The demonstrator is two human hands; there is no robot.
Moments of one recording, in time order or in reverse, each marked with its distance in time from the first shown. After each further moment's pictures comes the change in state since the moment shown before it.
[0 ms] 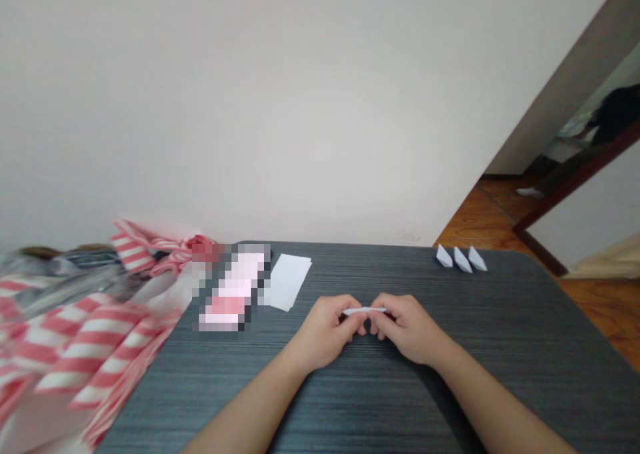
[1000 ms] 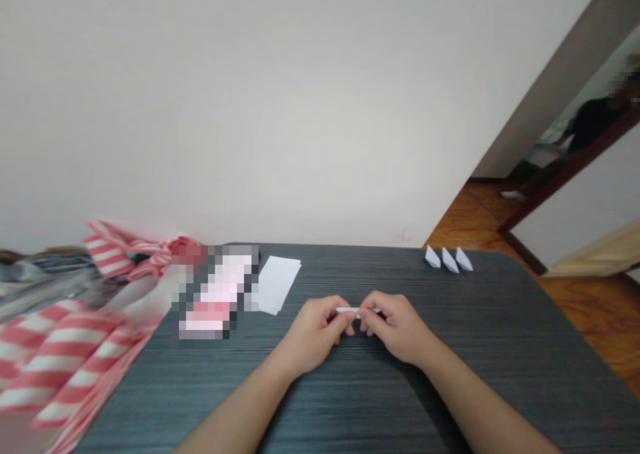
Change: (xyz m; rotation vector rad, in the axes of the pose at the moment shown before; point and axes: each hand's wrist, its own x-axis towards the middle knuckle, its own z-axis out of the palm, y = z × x) left_hand 0.002 0.005 0.000 -0.021 0.037 -0.033; right_hand -0.001 0.004 0.002 -0.001 0.096 0.002
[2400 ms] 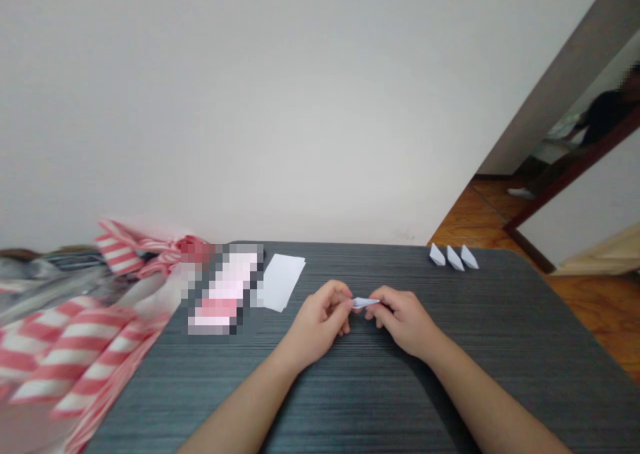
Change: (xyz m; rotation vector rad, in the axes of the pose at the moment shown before) left_hand 0.003 -0.017 0.008 -0.276 0.066 0.060; right_hand -0.001 0.010 -0.003 -0.070 0.035 -0.008
